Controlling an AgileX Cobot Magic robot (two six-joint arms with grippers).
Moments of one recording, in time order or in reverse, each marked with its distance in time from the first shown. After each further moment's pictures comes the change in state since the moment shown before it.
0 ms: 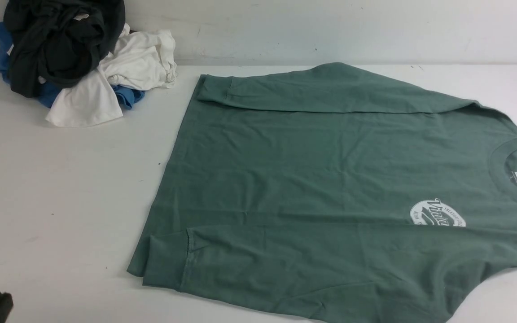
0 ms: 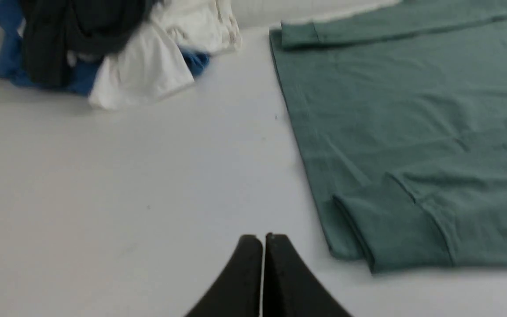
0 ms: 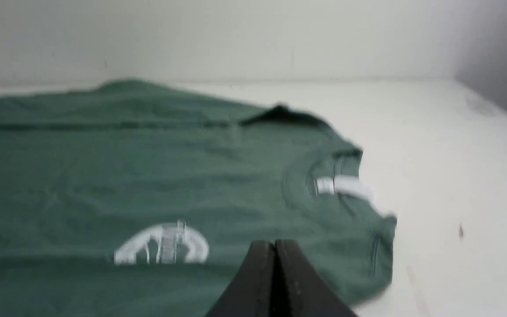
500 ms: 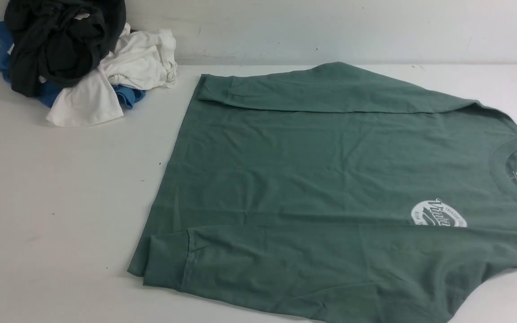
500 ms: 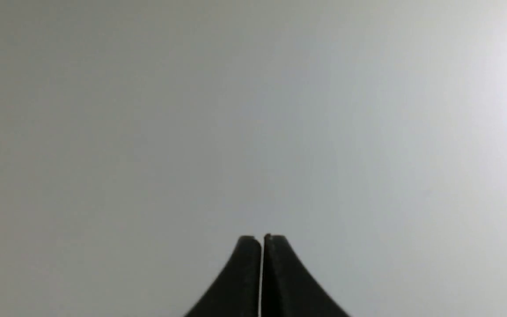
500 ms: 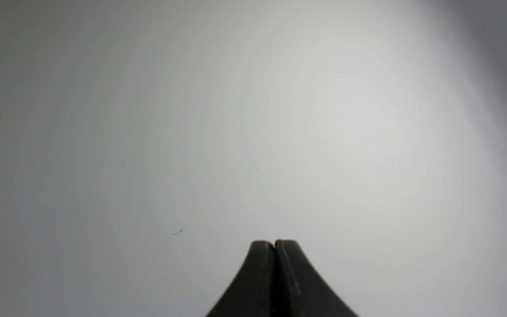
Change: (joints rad) right arm 0.000 0.012 -0.022 0.051 -0.677 0.249; left arm 0.000 0.021 -0.018 -0.046 -0.798 -0.009
